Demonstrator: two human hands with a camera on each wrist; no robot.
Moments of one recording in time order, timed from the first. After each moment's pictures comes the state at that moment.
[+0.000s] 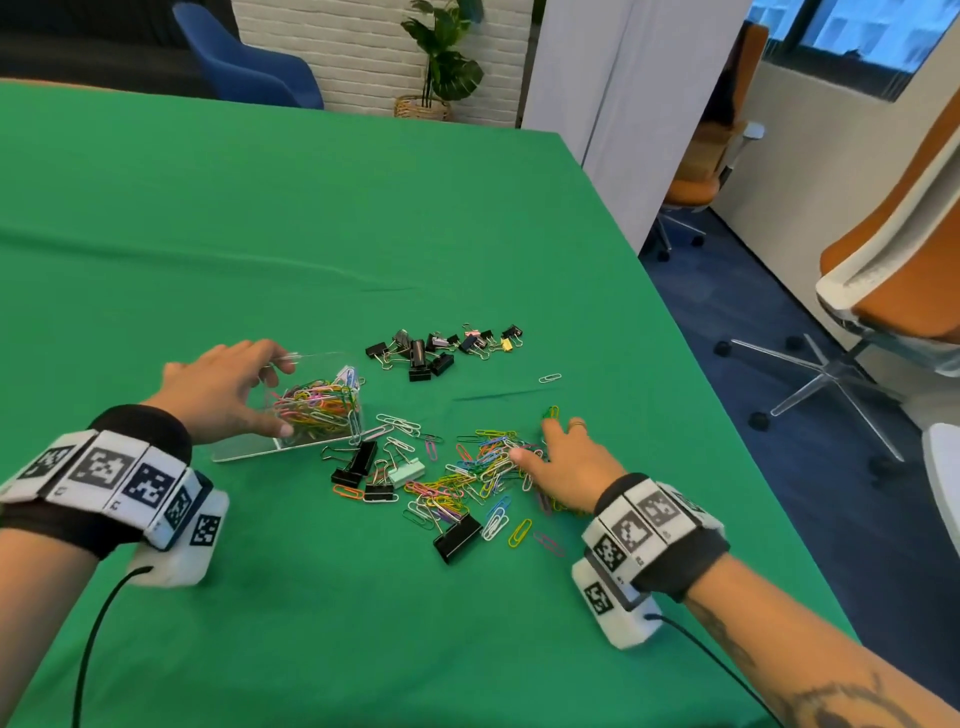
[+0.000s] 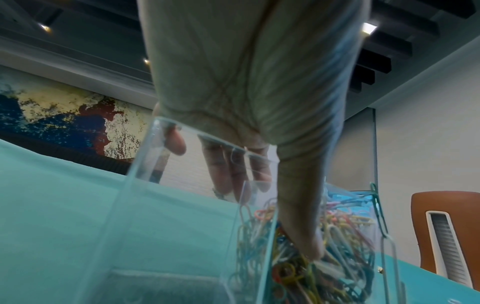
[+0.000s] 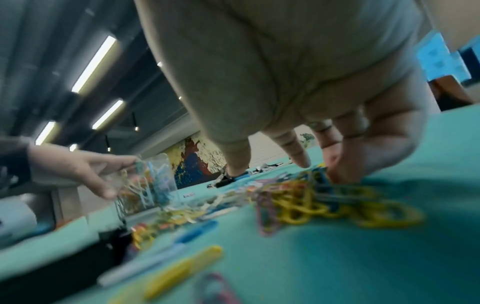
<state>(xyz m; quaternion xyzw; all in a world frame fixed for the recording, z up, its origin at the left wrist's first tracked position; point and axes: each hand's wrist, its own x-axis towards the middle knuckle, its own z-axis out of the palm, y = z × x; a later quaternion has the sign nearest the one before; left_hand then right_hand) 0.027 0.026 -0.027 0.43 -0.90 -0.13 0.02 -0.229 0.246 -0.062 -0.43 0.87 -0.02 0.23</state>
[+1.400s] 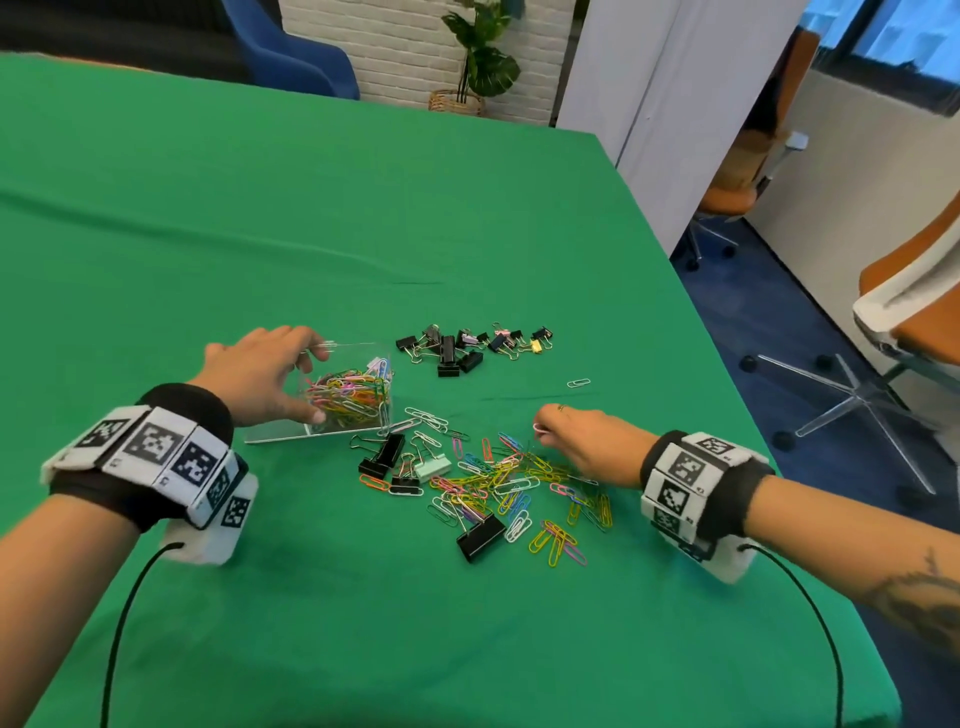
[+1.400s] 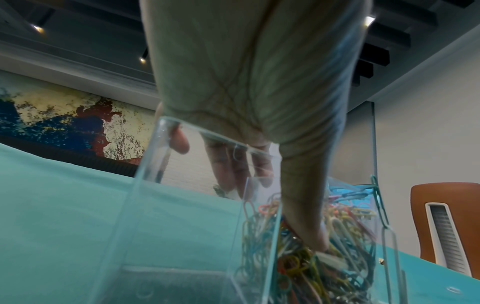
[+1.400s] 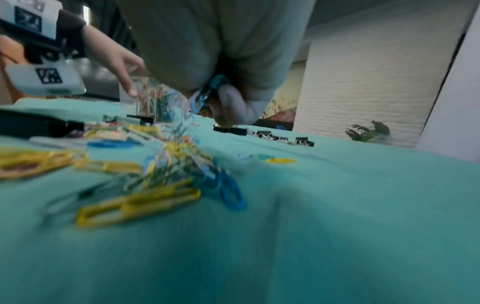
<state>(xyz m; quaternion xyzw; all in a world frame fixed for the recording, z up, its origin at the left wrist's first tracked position) 0.025 0.033 -0.024 0.43 -0.89 -0.12 0.02 -0.253 0.225 -0.045 -0.69 0.70 0.05 0.15</state>
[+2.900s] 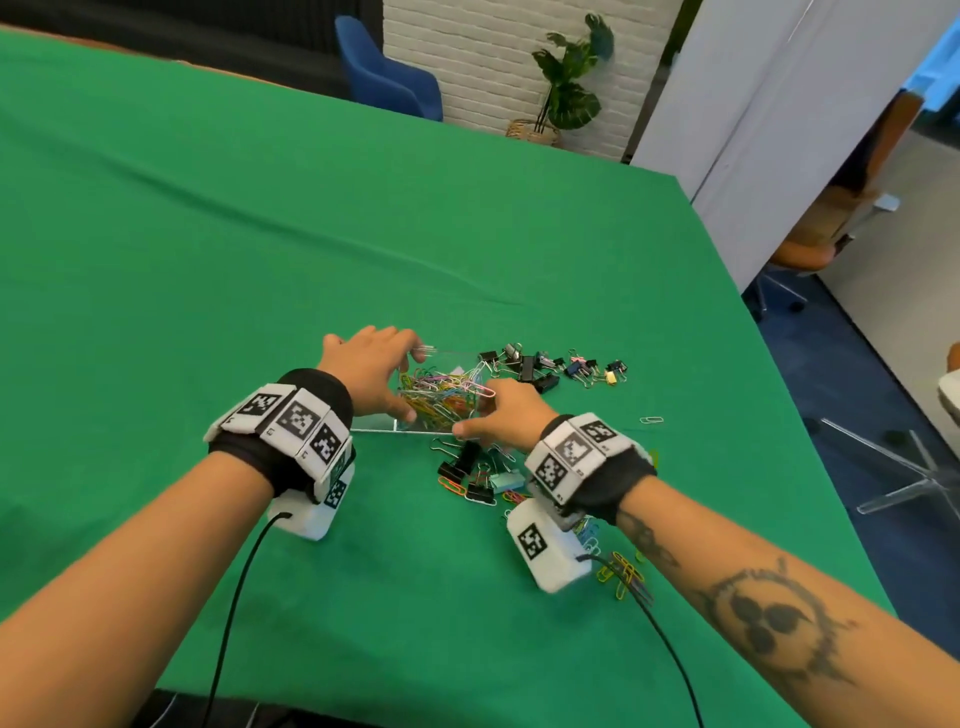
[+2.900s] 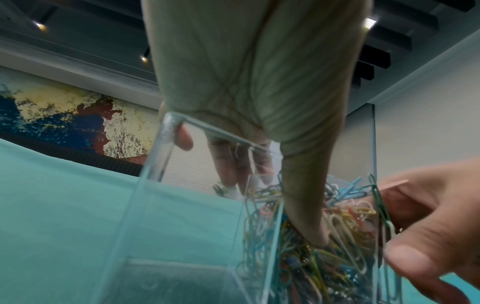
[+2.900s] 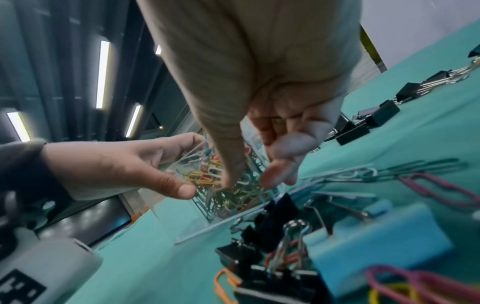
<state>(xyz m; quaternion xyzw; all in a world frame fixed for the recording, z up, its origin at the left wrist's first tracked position) 0.025 0.036 -0.022 0.43 -0.89 -0.12 0.02 -0.132 0.120 -0.033 -0.56 0.76 -0.13 0.31</state>
